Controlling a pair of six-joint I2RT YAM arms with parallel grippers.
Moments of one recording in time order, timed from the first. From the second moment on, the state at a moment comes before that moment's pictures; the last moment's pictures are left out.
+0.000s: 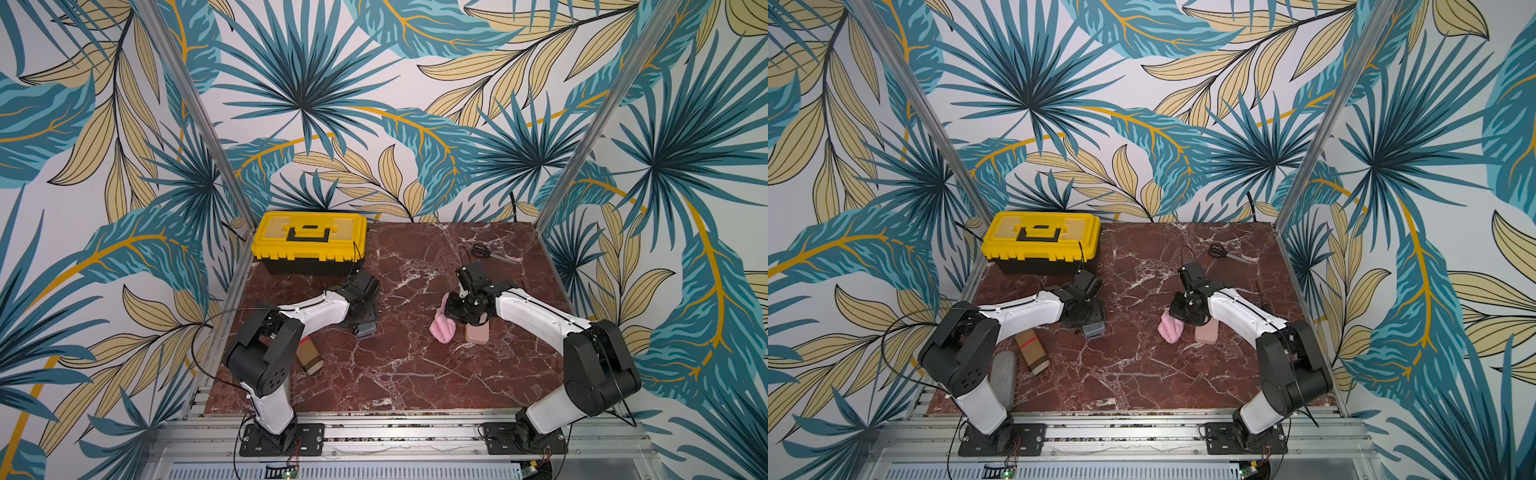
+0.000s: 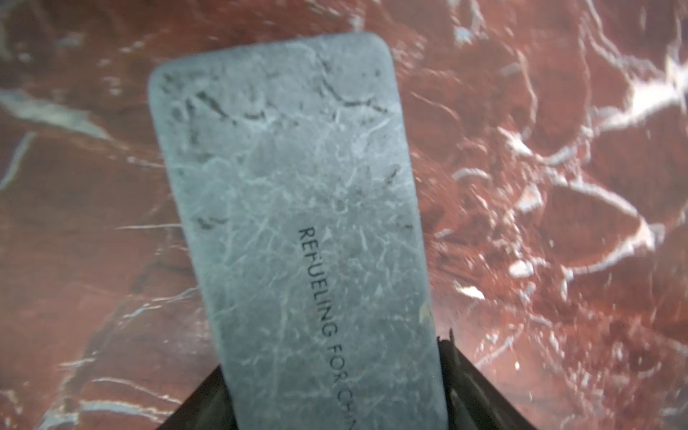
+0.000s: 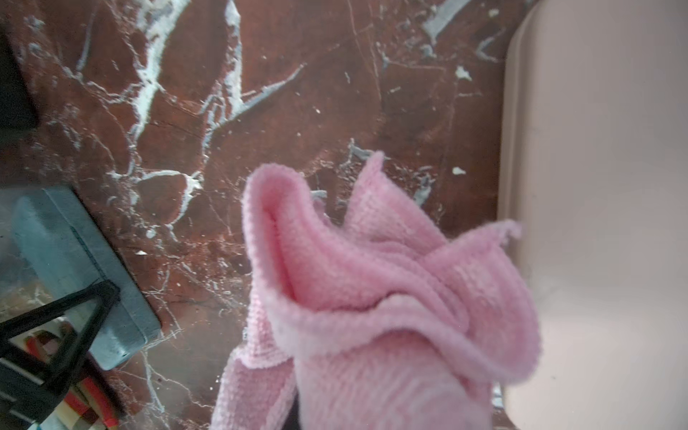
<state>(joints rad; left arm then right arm) -0.56 1.75 1.04 -0.47 -0.10 -0.71 0.37 1.57 1.01 -0.61 -0.11 0.73</state>
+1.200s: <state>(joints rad) -0.83 1.65 0.82 -0.03 0.04 -0.07 0.53 1.57 1.14 -0.78 -0.08 0.70</state>
